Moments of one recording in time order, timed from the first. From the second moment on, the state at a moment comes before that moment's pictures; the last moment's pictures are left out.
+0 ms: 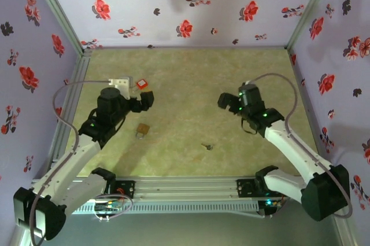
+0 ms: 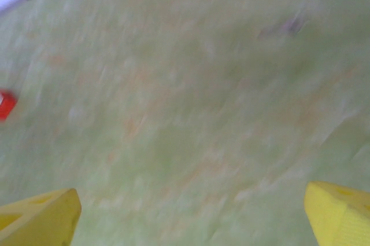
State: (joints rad) left arm -0.48 0.92 0.72 -0.21 -0.02 -0.34; right arm 0.48 1.08 0.79 -0.49 0.07 0.70
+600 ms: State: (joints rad) left arm -0.81 0.90 0.60 -0.27 -0.01 -0.54; right arm 0.81 1.24 0.65 -0.53 0.02 1.16
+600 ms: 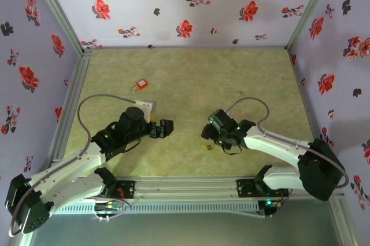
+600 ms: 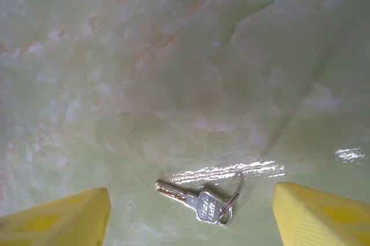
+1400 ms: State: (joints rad) left arm -0.83 0.95 0.59 -0.21 -0.03 -0.55; right arm 0.83 1.26 0.59 -0.50 -0.01 1.25
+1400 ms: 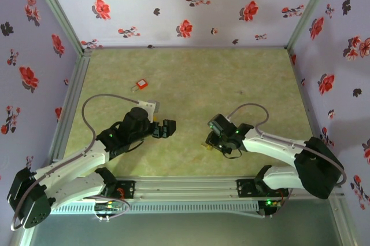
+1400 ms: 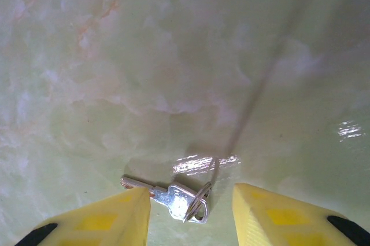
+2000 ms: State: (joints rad) left arm -0.83 0.97 0.57 -0.20 -0.03 -0.55; right arm 0.86 1.31 0.57 -0.46 -0.02 1.27
